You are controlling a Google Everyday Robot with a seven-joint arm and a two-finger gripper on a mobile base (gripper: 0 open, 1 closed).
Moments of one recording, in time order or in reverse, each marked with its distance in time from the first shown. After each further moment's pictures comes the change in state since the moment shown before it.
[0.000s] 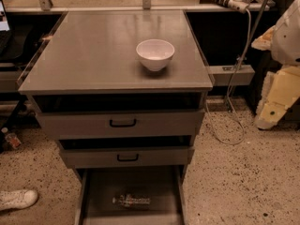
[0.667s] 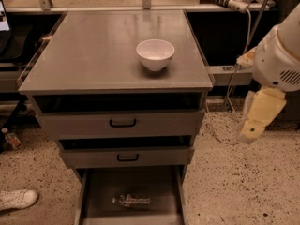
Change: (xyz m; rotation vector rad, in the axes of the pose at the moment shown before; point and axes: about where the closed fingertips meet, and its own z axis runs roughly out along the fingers) arm -0.012 0.018 0.034 -0.015 -0.031 -0.003
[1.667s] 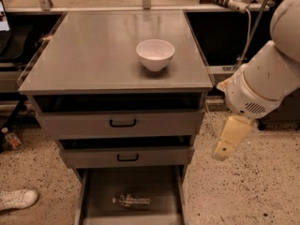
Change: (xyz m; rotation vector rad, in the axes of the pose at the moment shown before) arm -0.008 0.017 0.078 -0.055 -0.050 0.027
